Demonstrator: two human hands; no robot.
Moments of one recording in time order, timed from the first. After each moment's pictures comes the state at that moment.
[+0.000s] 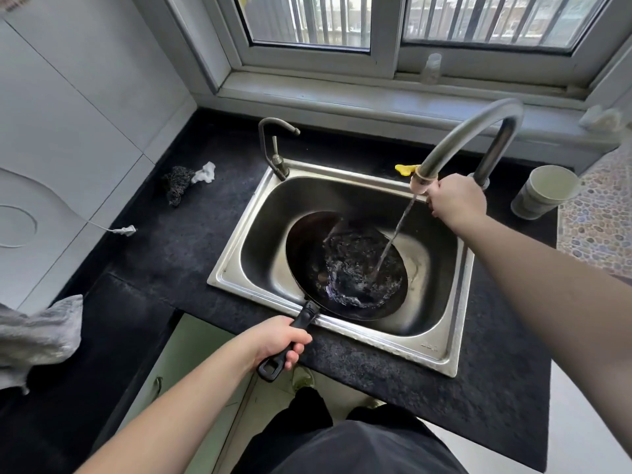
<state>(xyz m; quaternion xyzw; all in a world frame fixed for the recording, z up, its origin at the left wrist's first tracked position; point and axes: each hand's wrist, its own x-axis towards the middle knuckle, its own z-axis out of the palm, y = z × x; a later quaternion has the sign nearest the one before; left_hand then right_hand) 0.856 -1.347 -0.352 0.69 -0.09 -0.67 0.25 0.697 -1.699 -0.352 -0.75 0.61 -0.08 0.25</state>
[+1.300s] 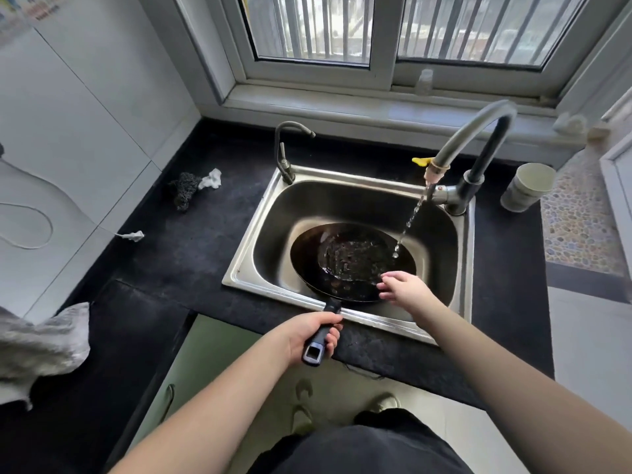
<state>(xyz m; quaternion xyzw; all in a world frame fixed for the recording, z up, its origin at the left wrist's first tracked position) 0.850 -1.341 -0.362 0.57 0.09 -0.75 0.32 0.699 -1.493 -0.396 -0.51 0.57 -0.08 0.64</state>
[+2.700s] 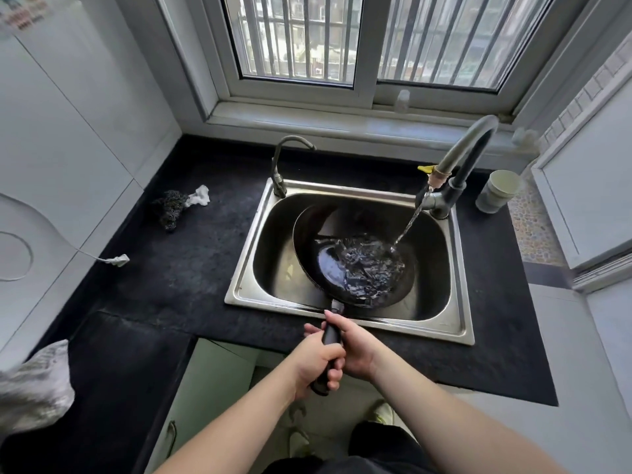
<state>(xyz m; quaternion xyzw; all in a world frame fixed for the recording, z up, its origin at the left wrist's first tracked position) 0.863 -1.291 -0.353 0.58 -0.16 -0.71 0.37 0.781 -1.361 -0.369 -0.12 0.45 -0.05 0.88</state>
